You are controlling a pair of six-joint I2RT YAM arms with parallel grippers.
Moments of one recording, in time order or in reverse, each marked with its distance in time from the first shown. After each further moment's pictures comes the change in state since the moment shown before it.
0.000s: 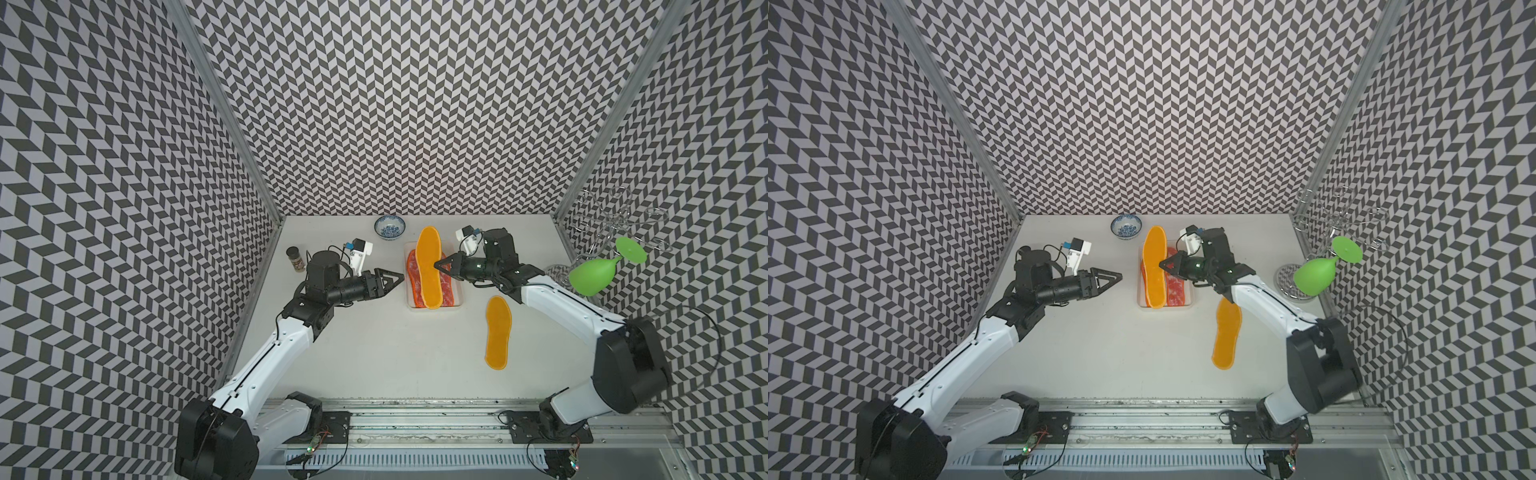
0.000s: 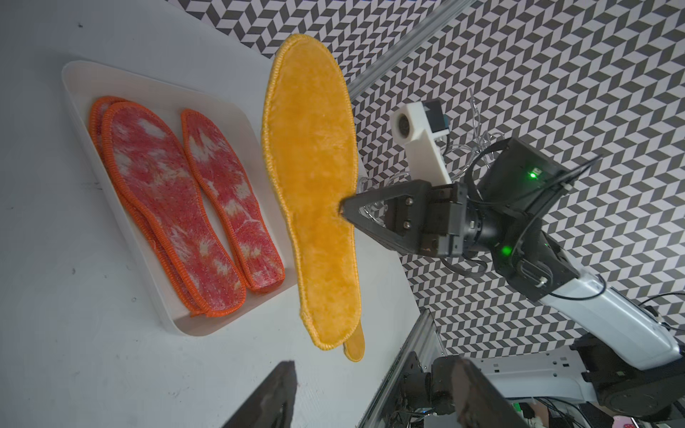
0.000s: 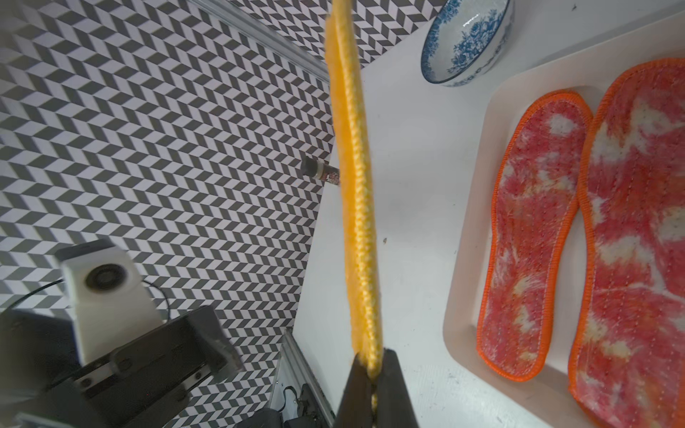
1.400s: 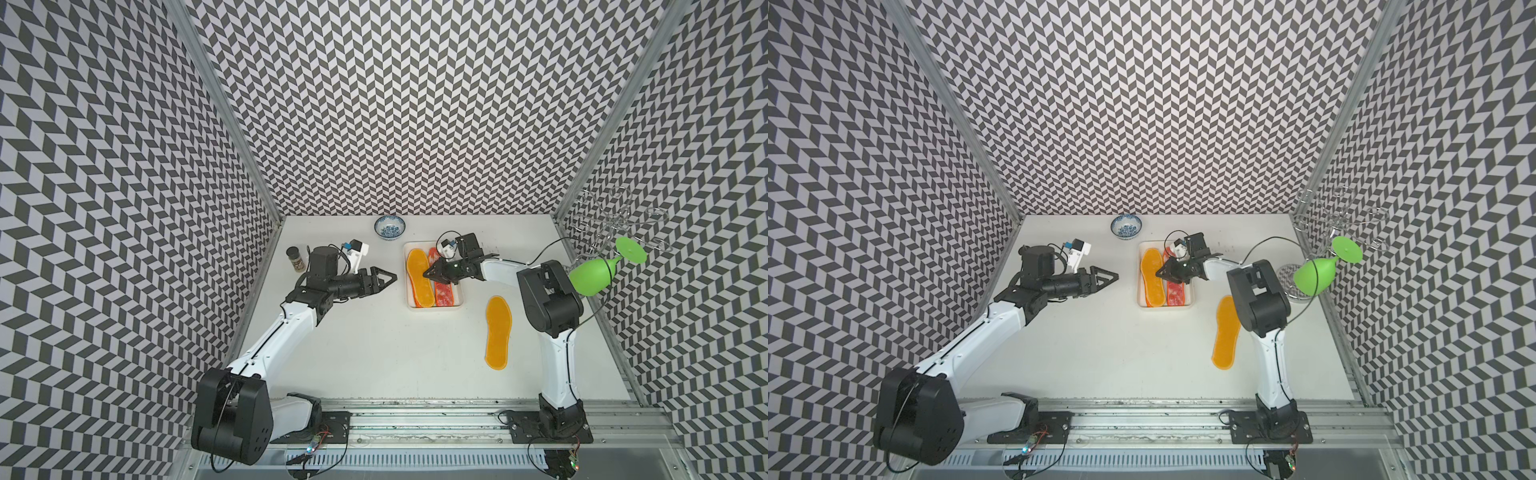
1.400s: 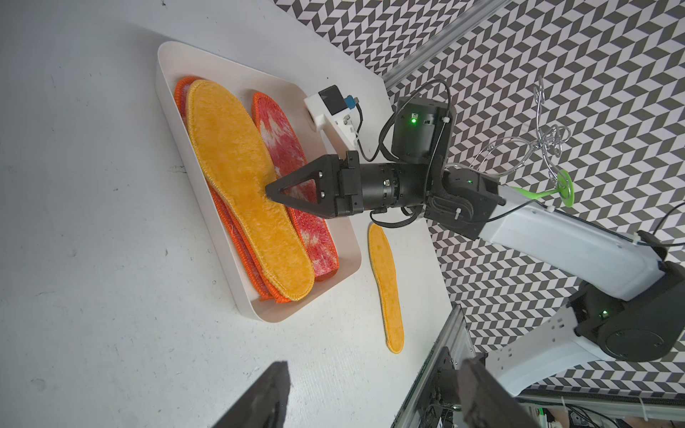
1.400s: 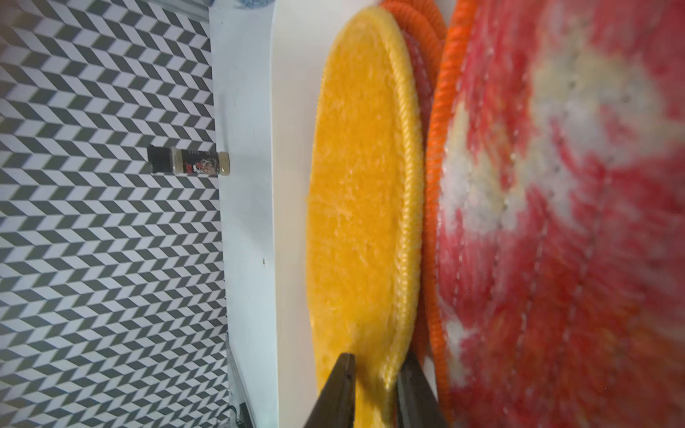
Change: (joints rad) left arm 0.097 0.149 0.030 -0.073 0.050 0.130; right arm -0.059 0.565 0.283 -0.032 -0.061 -0.105
